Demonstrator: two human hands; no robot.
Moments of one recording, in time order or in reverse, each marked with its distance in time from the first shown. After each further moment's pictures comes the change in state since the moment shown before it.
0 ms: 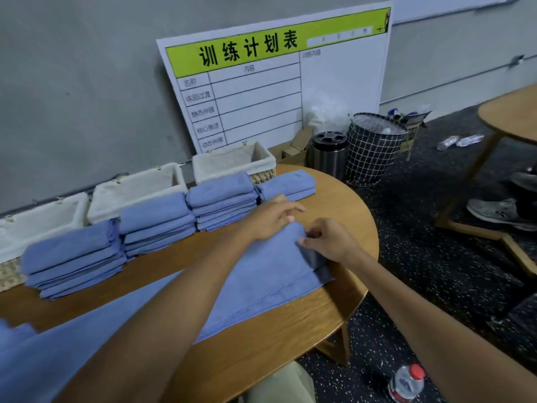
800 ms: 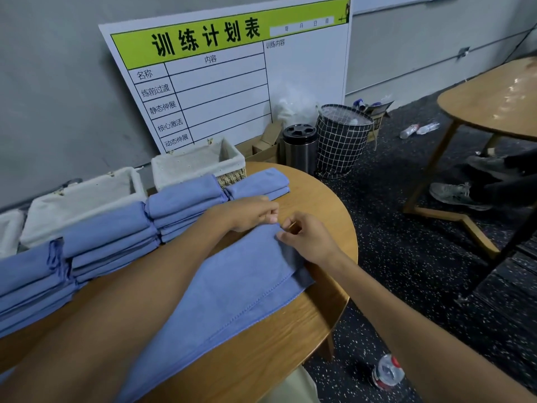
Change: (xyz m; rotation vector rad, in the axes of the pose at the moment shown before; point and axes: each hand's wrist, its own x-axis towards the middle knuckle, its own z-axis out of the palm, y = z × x) left_hand 0.052 -0.018 -0.011 0.177 -0.340 0.127; right_hand 0.006 0.003 0.007 0.256 0.124 -0.003
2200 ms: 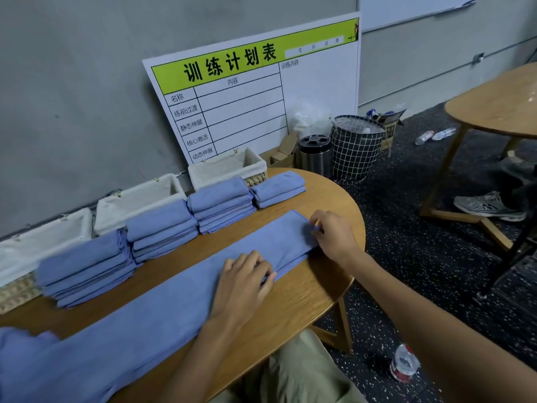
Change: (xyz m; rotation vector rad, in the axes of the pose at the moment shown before) left_hand -0.162 0.079 0.139 0.338 0.838 -0.221; right_hand -0.045 -0.008 -0.010 -0.419 0.119 -0.110
